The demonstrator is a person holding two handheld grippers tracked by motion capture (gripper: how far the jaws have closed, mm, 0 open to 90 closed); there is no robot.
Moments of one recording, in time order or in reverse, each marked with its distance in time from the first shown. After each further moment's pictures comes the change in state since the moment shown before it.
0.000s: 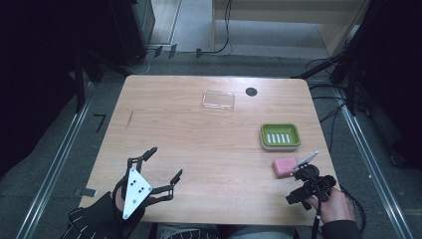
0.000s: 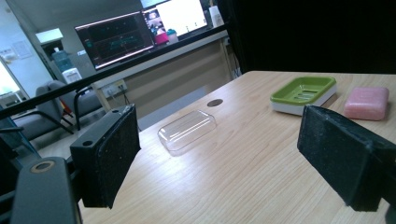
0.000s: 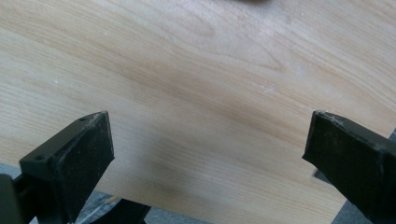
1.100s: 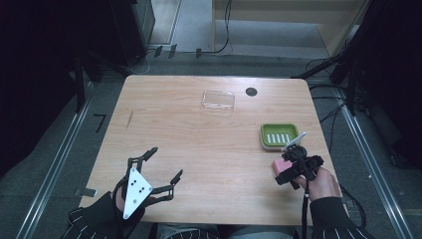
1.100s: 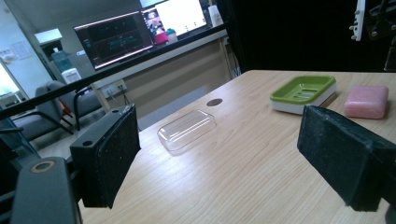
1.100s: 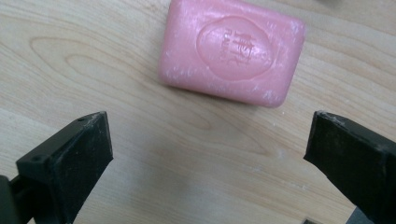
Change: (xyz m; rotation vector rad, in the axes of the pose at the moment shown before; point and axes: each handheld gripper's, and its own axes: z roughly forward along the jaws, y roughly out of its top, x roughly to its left) left arm 0.000 0.000 0.000 0.004 -0.002 0.009; right arm 0.004 0.053 -0.009 -0.052 -0.006 -0.038
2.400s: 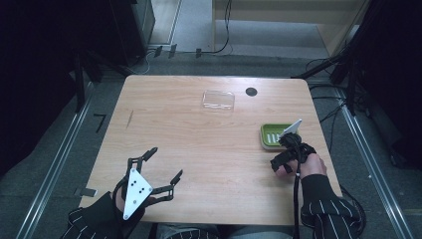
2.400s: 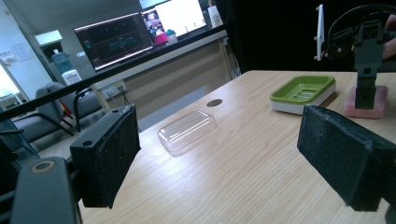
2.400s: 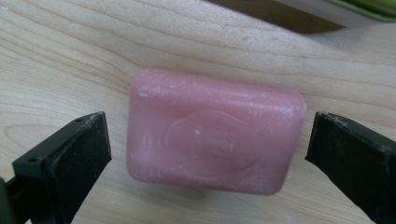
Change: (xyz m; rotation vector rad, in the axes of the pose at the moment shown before) left arm -0.001 0.000 -0.001 -0.004 -0.001 0.002; right arm -0.025 0.047 0.035 0.087 0.102 0.115
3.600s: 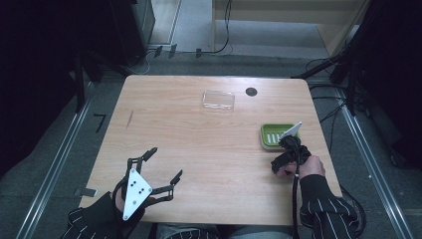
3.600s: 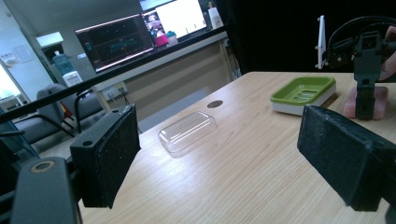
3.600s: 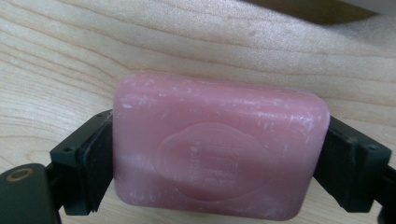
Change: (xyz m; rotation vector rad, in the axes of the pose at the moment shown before) left arm 0.000 0.000 -0.001 -0.007 0.004 0.002; right arm -0.004 0.000 0.015 0.008 0.032 0.026
